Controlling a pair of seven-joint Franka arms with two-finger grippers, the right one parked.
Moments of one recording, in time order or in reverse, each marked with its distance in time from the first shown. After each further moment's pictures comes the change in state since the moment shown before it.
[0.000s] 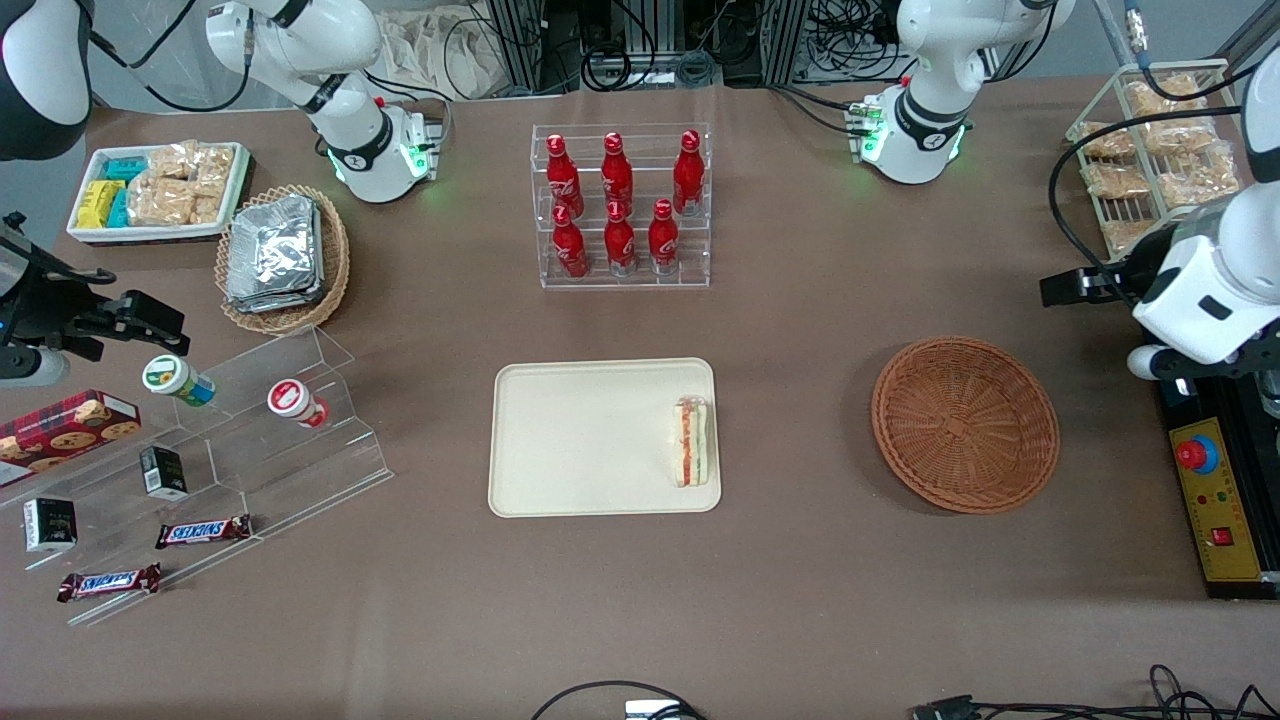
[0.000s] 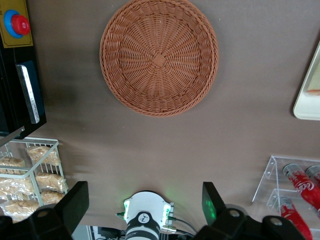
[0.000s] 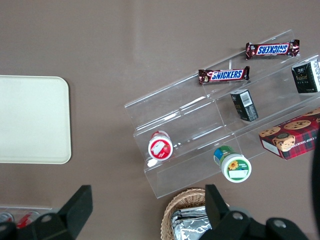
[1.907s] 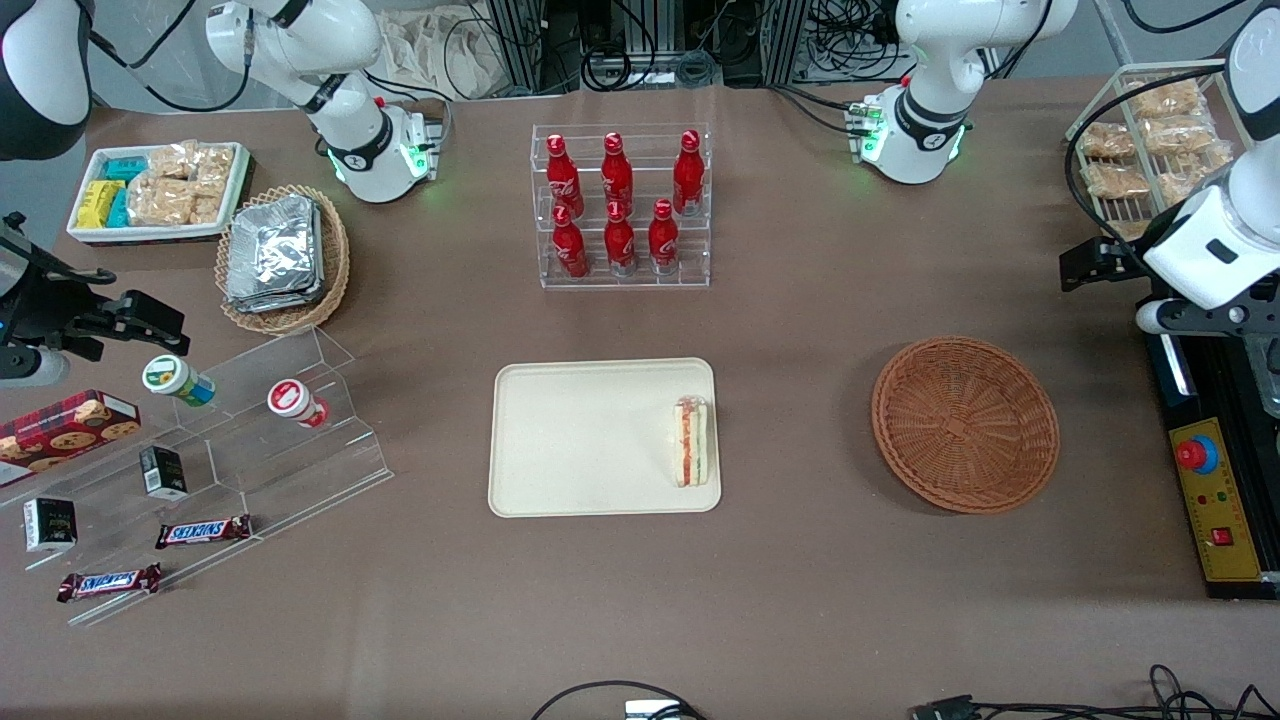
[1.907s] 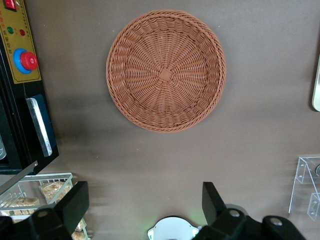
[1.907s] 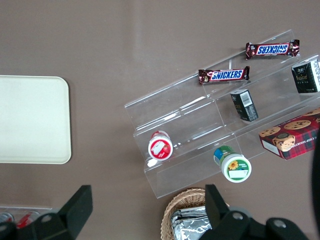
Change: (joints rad) arm -0.117 -0.252 0.222 -0.381 -0.034 0.284 0.229
